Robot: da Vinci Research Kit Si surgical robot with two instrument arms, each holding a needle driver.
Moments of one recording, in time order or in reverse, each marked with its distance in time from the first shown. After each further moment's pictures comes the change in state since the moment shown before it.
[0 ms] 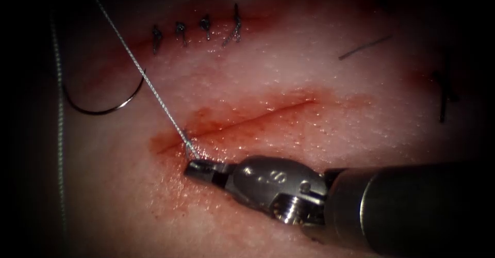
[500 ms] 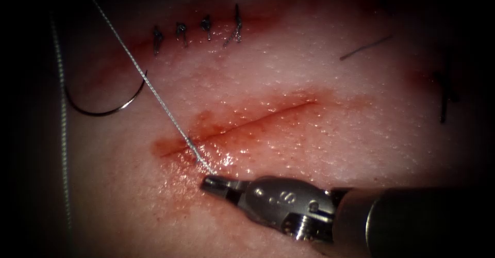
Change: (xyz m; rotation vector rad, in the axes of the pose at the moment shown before) right arm -0.006 0.001 -0.001 0.002 -0.110 -0.084; left arm 0.000 0.000 0.000 0.002 -0.012 0.053
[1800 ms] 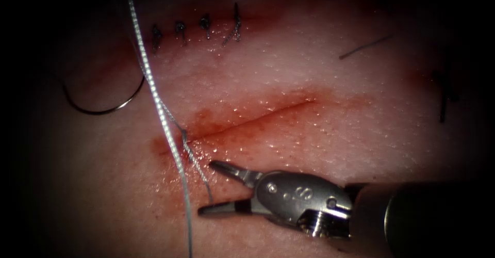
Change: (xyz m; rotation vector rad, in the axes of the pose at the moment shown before) right arm 0.004 0.003 0.000 0.142 0.128 0.089; left arm 0.014 0.002 -0.008 -0.433 0.714 -0.397
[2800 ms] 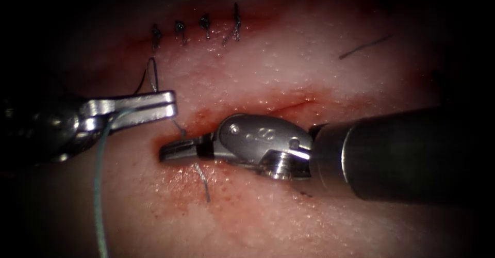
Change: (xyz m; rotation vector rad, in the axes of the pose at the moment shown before) right arm 0.006 0.003 0.007 0.379 0.139 -0.014; left arm 0.008 0.014 -0.003 -0.337 0.480 -0.642
